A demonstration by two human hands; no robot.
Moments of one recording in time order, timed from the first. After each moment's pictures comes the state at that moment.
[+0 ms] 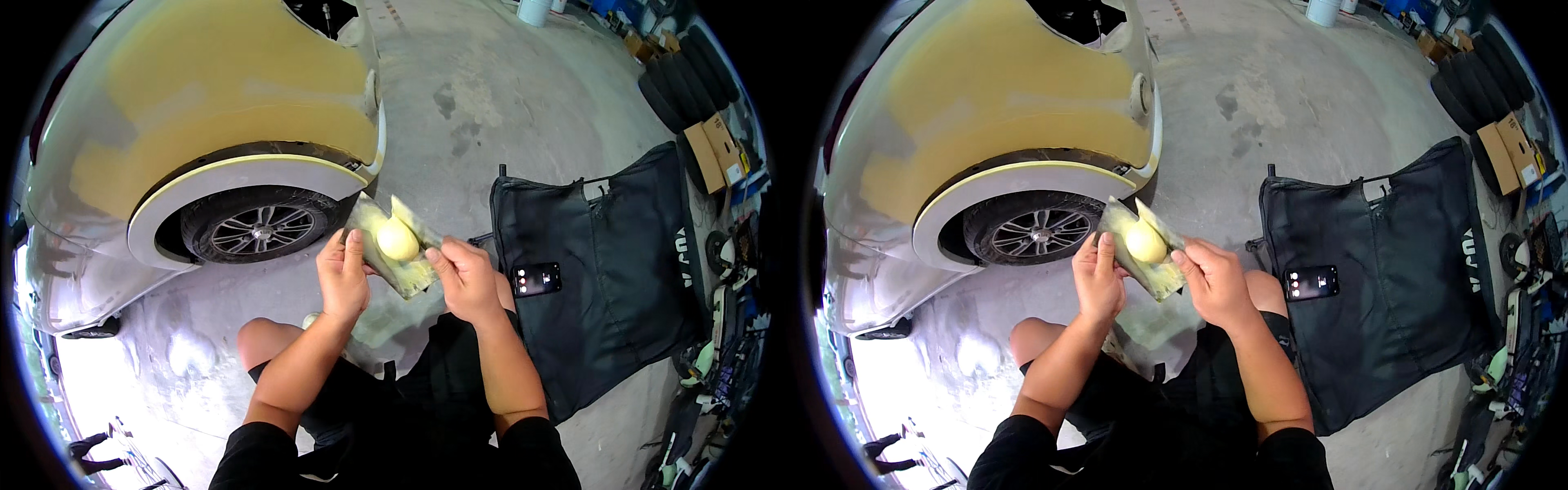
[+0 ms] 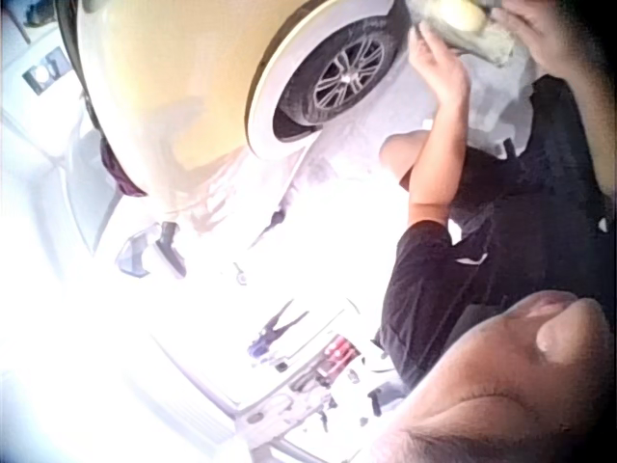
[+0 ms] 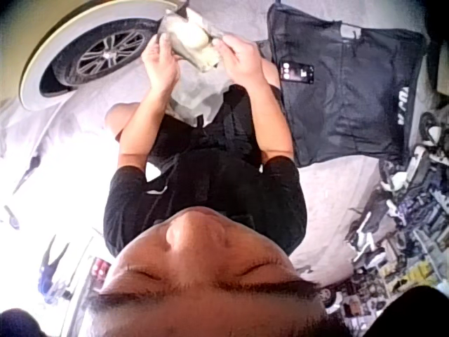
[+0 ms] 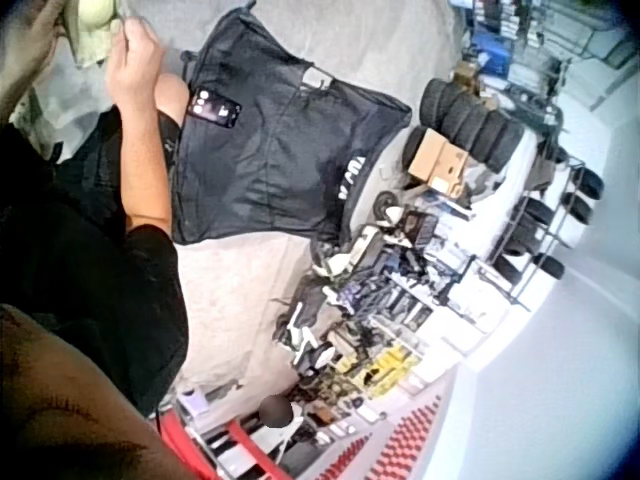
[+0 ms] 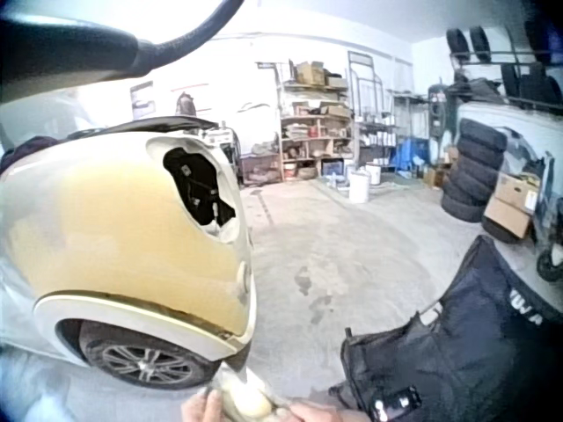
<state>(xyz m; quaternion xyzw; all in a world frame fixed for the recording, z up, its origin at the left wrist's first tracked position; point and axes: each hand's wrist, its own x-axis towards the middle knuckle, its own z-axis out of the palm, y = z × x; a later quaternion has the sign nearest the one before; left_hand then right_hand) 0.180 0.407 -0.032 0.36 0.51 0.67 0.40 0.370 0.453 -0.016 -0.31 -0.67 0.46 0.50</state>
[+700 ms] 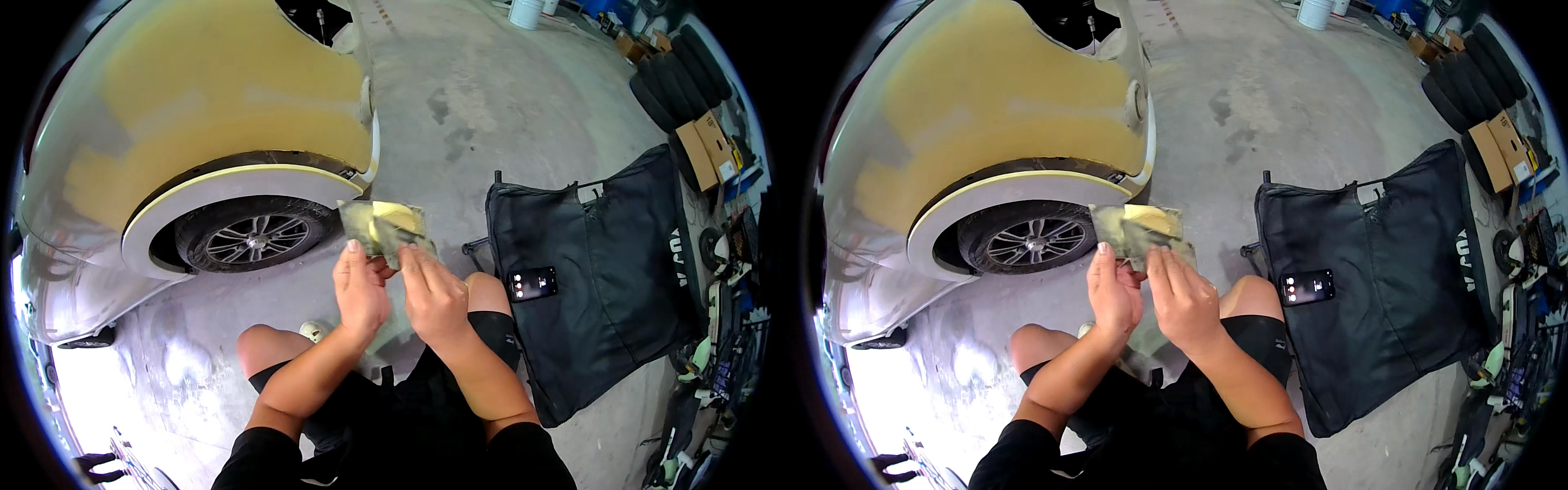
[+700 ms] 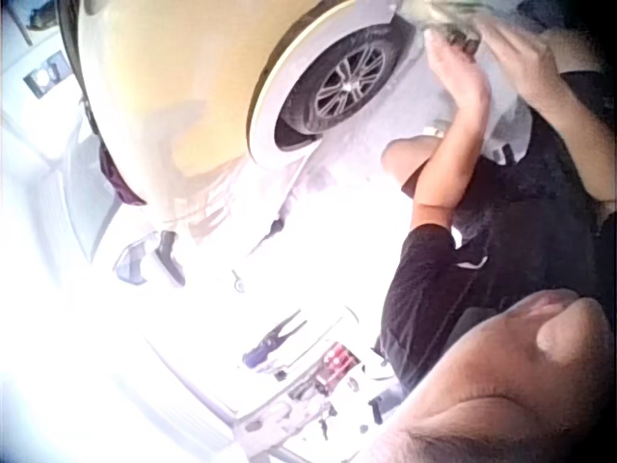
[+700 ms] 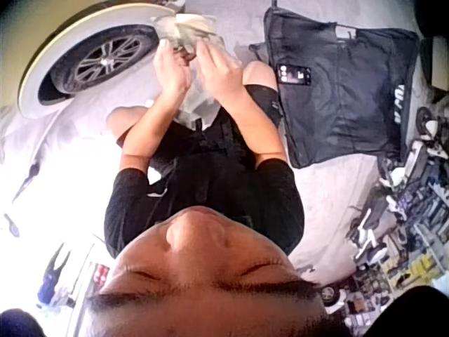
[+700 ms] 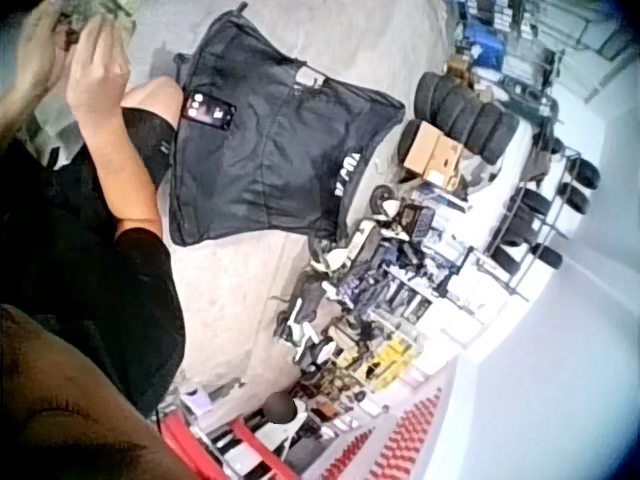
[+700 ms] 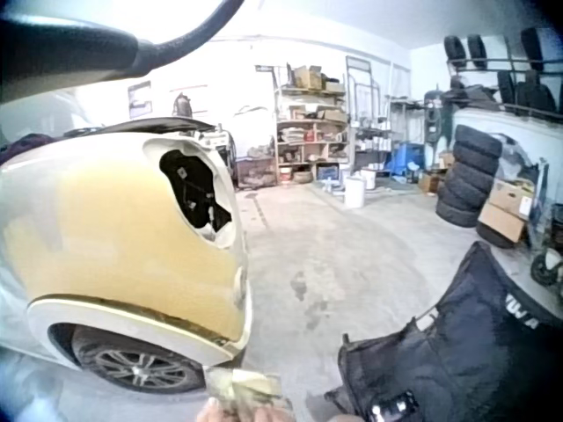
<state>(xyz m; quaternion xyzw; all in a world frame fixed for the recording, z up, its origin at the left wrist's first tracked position) 0.208 0.411 -0.039 0.26 0.37 0.74 0.50 0.332 0.435 -0.029 -0.37 -0.79 0.04 0.48</state>
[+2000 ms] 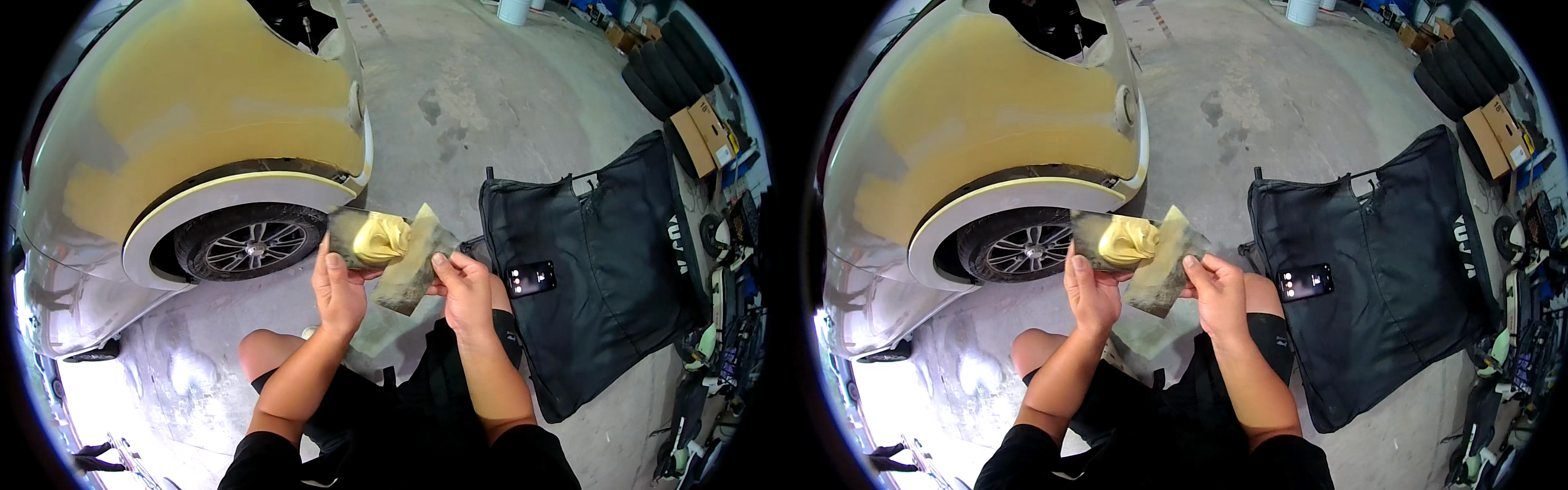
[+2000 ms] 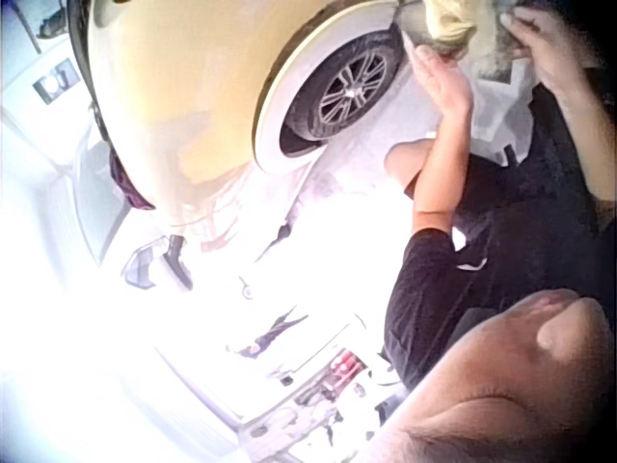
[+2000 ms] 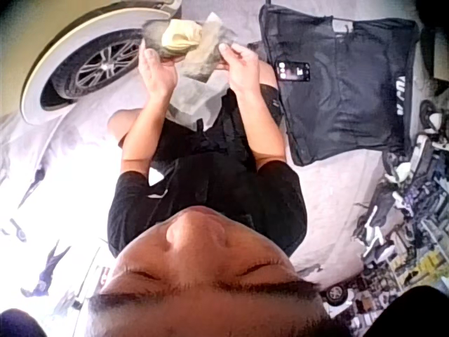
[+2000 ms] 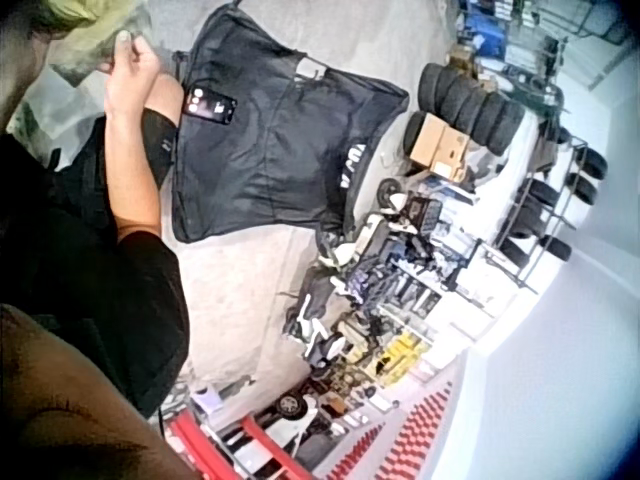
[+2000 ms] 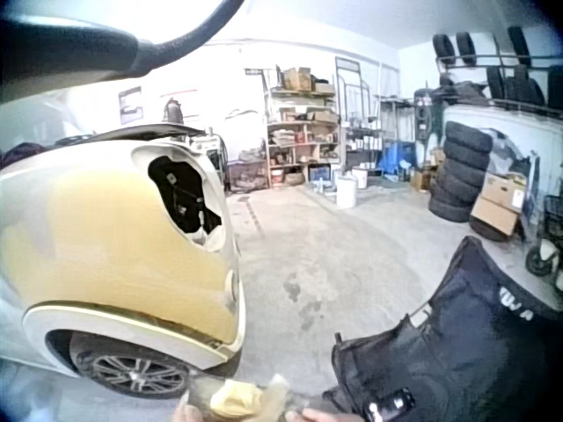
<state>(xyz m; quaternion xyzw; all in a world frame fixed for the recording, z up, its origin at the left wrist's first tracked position) 0.198 0.406 -0.017 0.39 0.39 0.73 0.40 0.365 0.438 -0.054 -0.34 -0.30 0.73 0.52</state>
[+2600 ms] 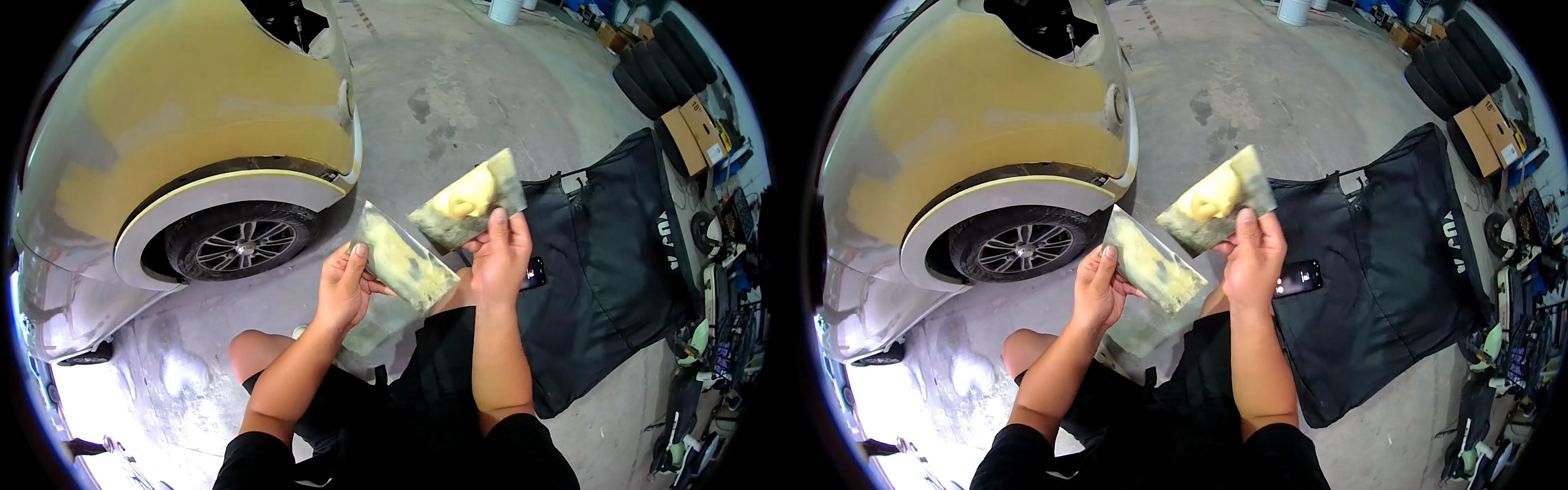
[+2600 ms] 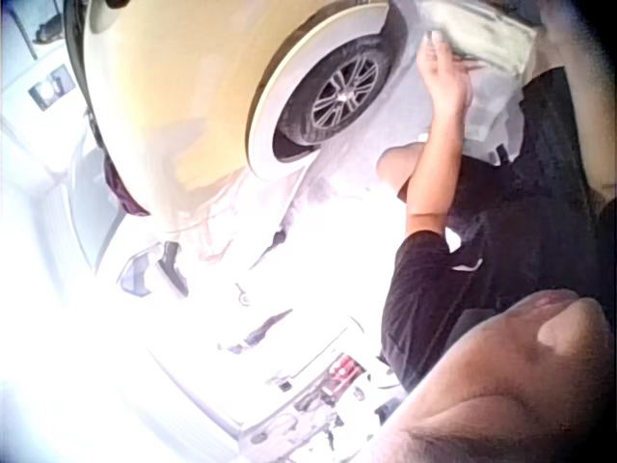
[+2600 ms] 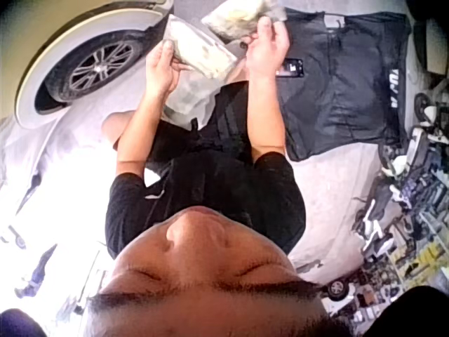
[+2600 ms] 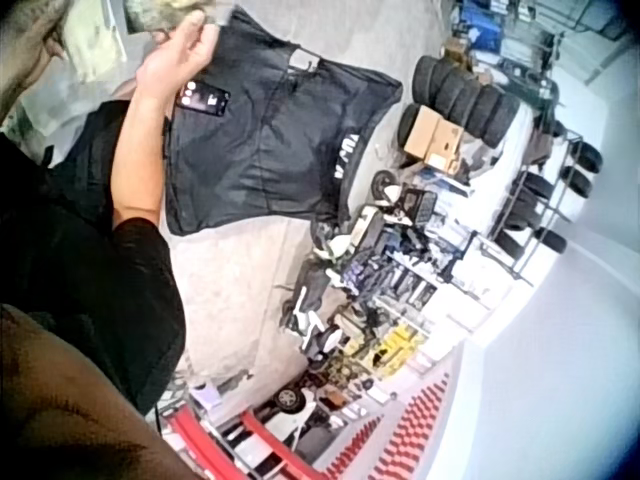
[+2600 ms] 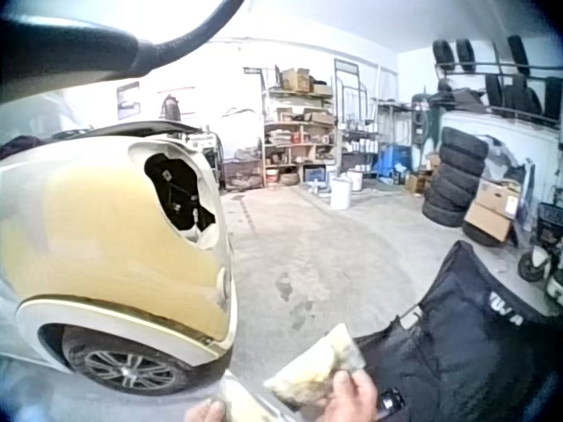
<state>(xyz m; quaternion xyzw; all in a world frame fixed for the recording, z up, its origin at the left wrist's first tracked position) 0.198 0.409 -0.016 0.31 0.40 0.60 0.62 0.398 0.483 -0.027 -0.26 -0.29 0.60 0.70</state>
